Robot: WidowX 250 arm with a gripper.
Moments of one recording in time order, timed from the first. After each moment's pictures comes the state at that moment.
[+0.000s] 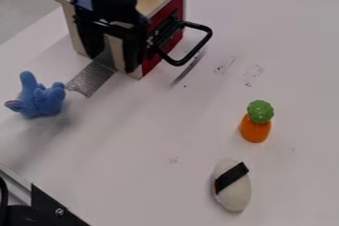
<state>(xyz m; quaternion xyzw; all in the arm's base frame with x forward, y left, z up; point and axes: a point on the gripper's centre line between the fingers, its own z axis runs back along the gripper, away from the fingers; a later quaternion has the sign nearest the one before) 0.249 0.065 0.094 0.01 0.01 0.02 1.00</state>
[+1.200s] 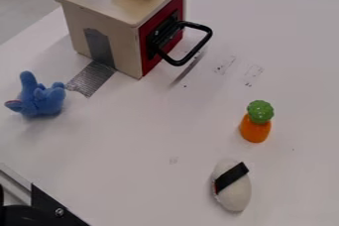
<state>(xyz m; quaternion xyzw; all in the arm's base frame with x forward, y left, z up) 0.359 0.131 0.148 0.00 -0.05 0.07 1.00</state>
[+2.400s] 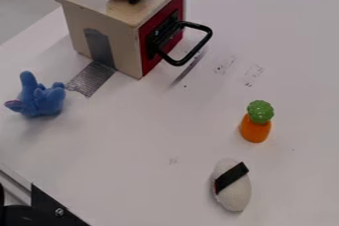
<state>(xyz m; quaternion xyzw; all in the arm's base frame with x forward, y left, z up) 0.318 0.124 0.106 0.03 0.02 0.03 1.00</state>
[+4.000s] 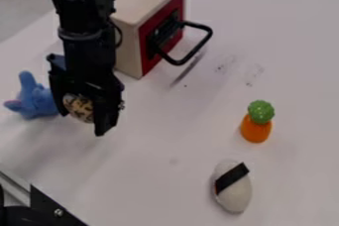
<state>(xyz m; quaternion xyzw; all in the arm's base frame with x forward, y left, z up) 0.168 0.064 0.067 0.00 0.08 -0.01 1.00</state>
